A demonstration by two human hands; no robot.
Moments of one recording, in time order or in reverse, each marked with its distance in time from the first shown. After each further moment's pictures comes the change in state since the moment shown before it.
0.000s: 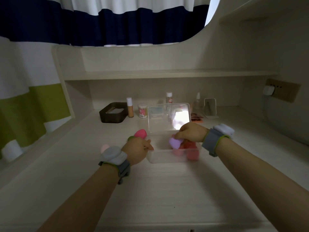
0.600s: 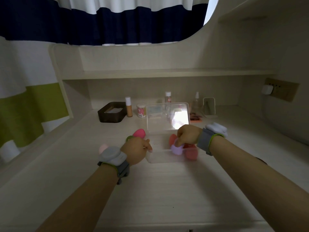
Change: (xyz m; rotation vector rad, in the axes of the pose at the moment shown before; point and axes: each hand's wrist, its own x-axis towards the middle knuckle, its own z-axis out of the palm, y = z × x) left_hand -0.001 0.006 -0.001 -0.022 -0.009 0.007; right_hand 0.010 0.001 0.007 -0.210 -0.075 -0.011
